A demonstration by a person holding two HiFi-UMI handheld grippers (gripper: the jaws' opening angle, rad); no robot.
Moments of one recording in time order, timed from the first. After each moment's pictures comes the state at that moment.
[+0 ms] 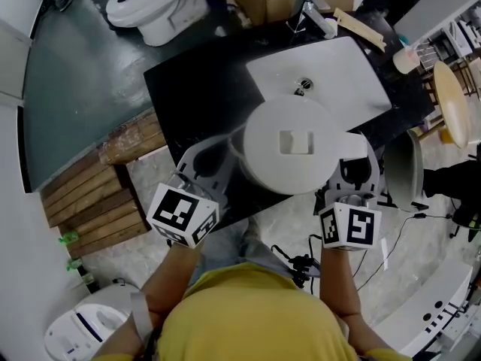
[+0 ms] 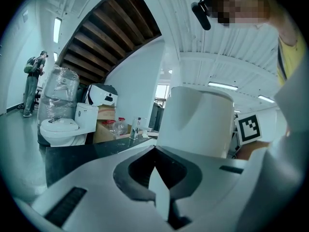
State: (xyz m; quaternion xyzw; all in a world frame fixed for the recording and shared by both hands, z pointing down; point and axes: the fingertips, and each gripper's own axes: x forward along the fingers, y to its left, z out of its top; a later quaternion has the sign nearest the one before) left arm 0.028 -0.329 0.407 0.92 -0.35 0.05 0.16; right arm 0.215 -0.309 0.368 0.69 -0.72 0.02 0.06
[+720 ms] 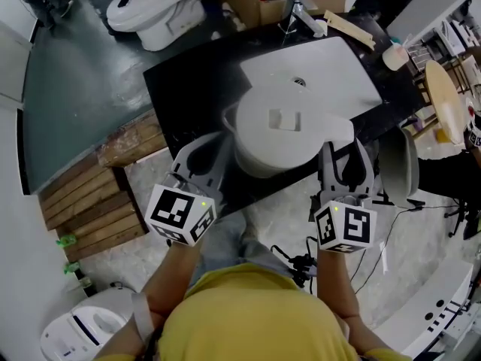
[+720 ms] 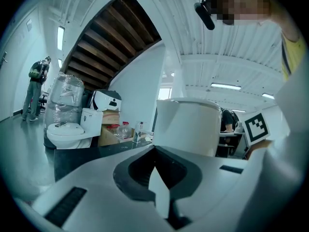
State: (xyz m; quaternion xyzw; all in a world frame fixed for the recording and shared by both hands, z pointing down) left arm 0.019 -0.307 0.393 0.91 -0.38 0.03 0.14; right arm 0.220 -0.270 0.367 0.70 -0.70 0.05 0.07
